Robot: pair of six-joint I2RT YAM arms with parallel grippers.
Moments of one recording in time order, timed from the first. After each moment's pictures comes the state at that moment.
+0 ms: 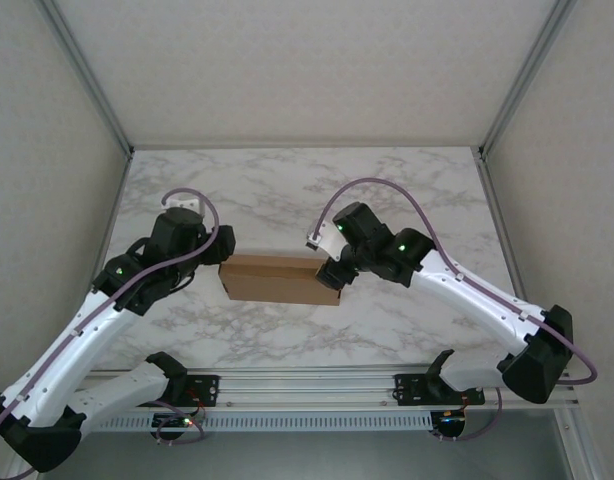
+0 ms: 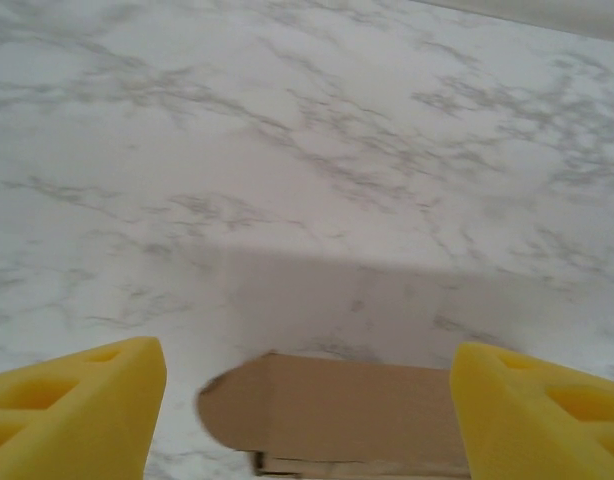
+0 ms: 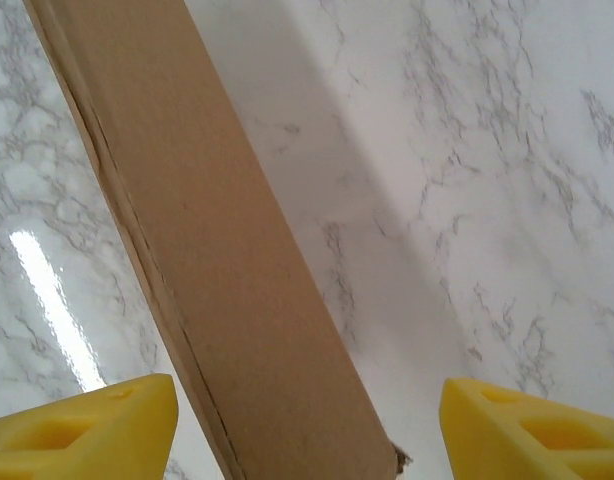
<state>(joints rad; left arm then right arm) -0.53 0.92 1.08 -0.87 -0.33 -0.53 0.86 1.29 1.19 -0.80 -0.02 -0.30</state>
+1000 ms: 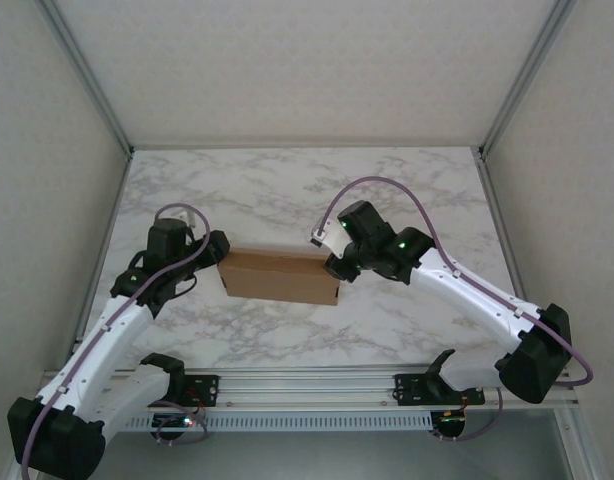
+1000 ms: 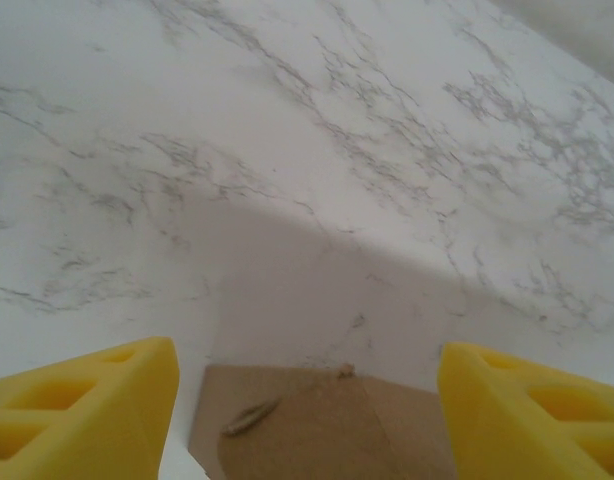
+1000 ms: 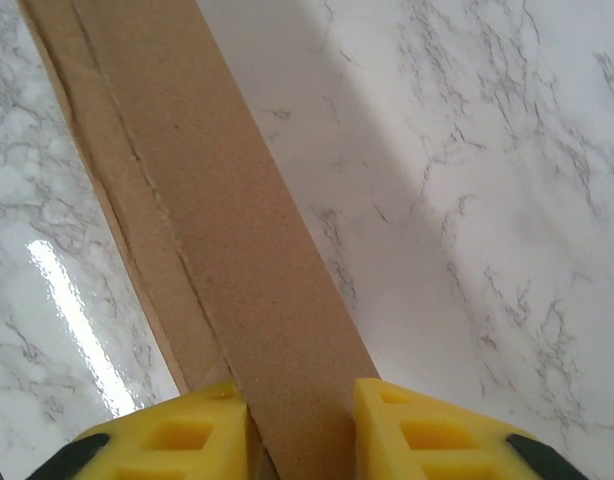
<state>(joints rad) -0.23 0.90 0.73 -0.49 0.04 -0.61 0.81 1.31 1.16 -0.76 -0.08 -0.28</state>
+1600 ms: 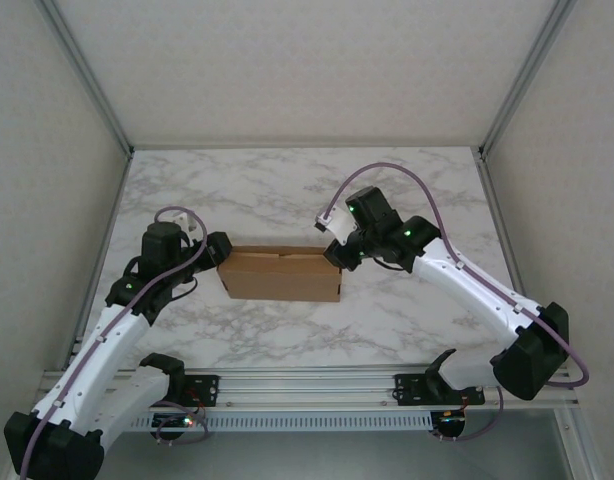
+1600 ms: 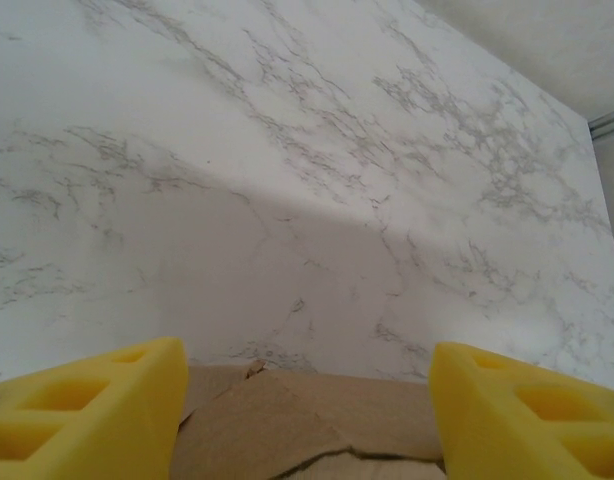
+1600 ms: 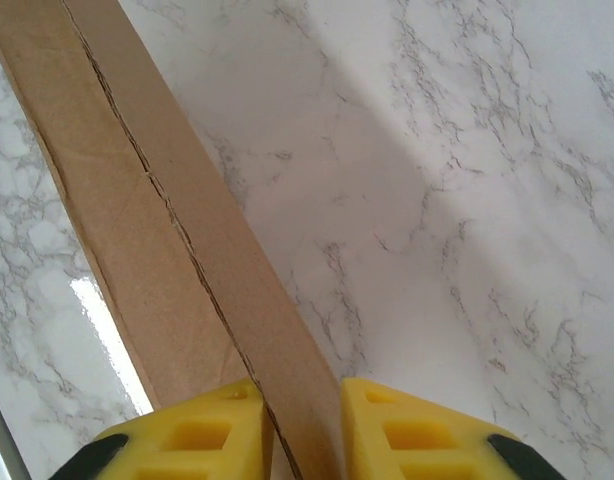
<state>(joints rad) -0.22 0.84 0.72 -0.47 0.13 -0.63 0.72 1.34 1.23 -0.78 -0.19 -0.24</state>
